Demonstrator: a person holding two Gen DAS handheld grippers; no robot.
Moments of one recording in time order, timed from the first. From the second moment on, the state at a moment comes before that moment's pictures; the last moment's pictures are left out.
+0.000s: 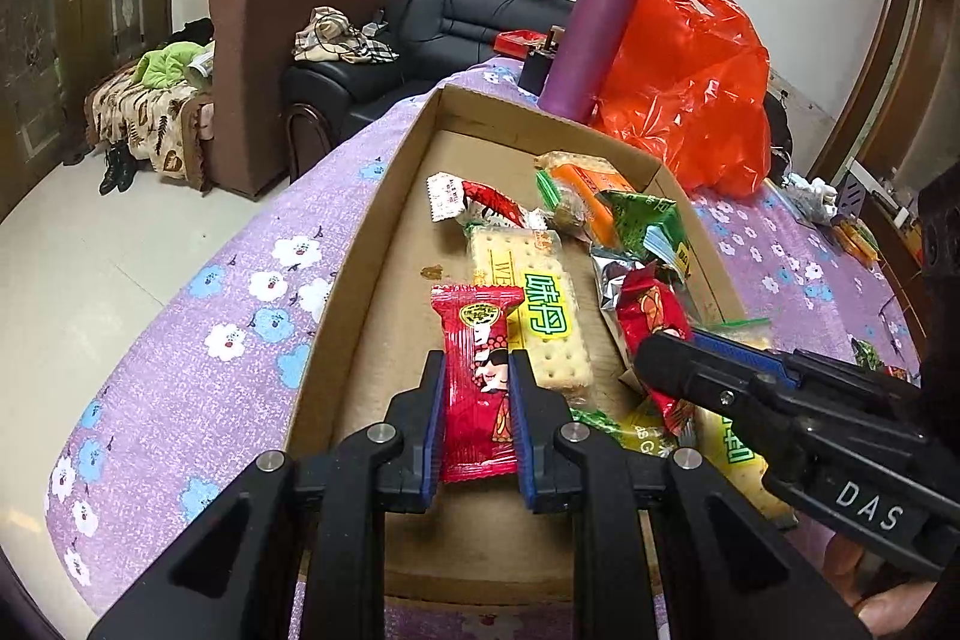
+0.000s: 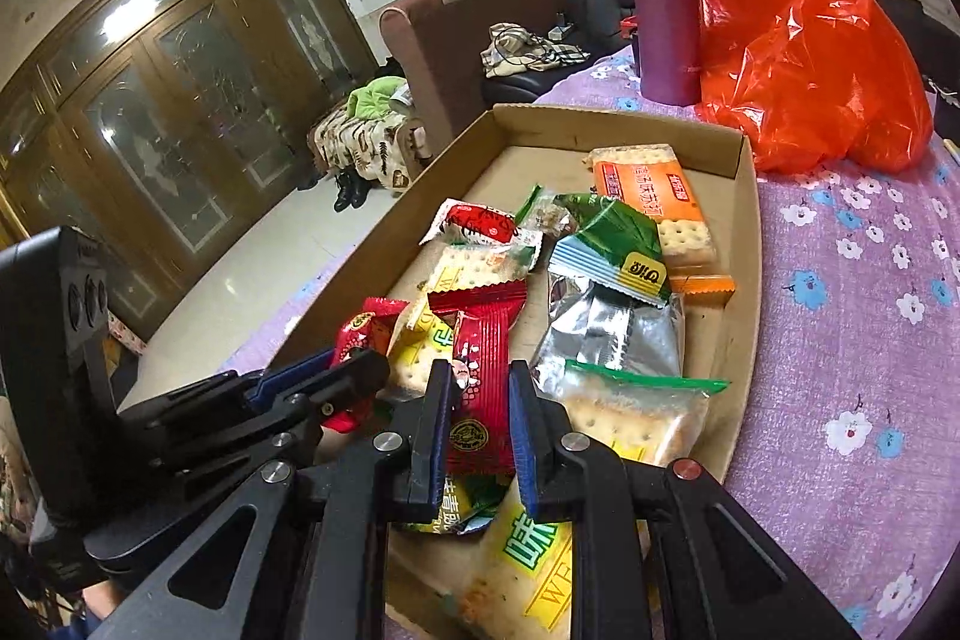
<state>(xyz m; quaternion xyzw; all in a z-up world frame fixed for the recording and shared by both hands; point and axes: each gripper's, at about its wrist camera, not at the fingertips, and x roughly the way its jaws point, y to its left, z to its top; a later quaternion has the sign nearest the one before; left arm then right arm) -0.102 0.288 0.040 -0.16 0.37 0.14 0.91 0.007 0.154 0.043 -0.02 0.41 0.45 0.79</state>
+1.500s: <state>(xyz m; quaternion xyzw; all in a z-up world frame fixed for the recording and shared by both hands) -0.102 0.257 0.043 -0.05 0.36 0.22 0.91 -0.018 0.146 0.038 -0.06 0.35 0.45 0.82</state>
